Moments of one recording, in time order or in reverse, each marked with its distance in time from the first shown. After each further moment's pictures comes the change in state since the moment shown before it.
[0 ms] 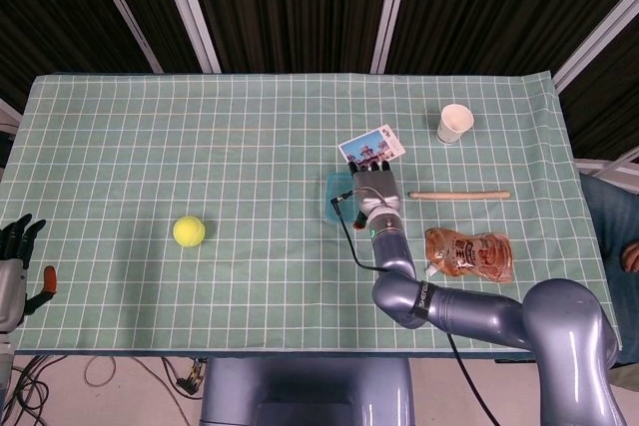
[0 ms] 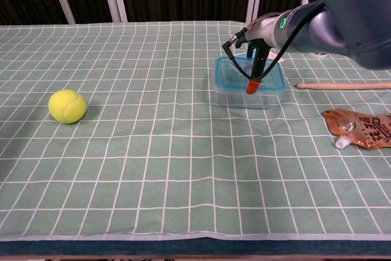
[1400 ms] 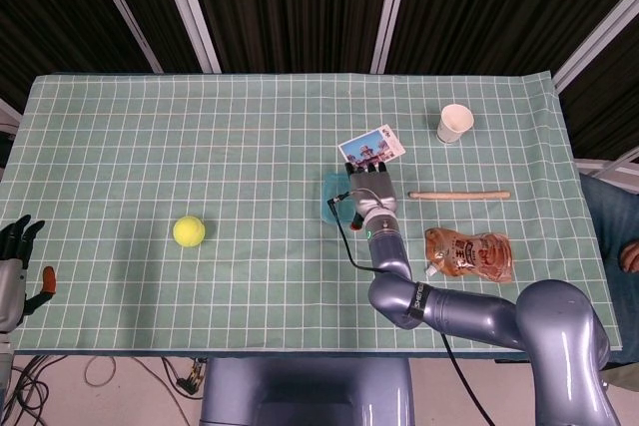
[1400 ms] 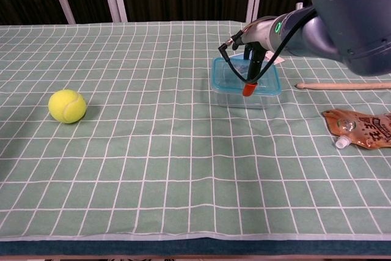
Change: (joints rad) left arm -0.002 0.004 0.000 -0.009 -0.018 -0.006 0.011; right arm 0.002 -0.027 0.004 0.023 -0.007 -0.001 -0.002
